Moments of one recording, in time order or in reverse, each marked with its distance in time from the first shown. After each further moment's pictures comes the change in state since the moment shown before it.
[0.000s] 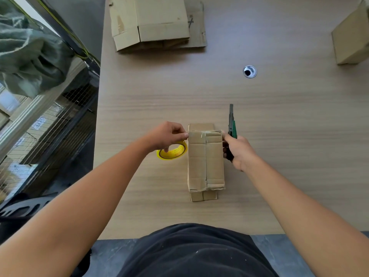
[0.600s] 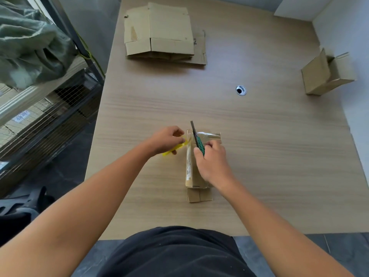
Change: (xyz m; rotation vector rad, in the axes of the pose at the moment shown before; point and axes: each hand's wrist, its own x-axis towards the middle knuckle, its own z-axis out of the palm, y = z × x) left_hand -0.026 -0.017 0.013 -0.142 0.116 0.013; right_hand -0.101 0.025 0.058 -1.073 0.063 -0.576
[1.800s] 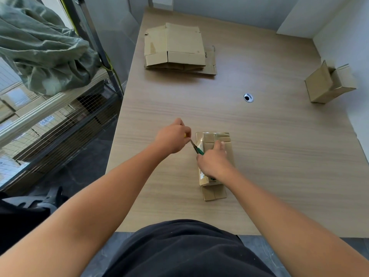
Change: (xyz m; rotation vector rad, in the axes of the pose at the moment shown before) left_hand -0.042 0.001 -0.016 0.634 0.236 0.193; right_hand -0.009 -0.033 0.020 -0.273 -0.187 0.096
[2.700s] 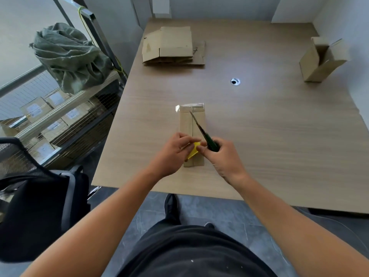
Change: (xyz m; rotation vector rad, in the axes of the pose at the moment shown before) left_hand -0.173 0.162 0.068 -0.612 0.186 0.064; right_hand -0.129 0.163 0.010 1.042 0.220 -0.533
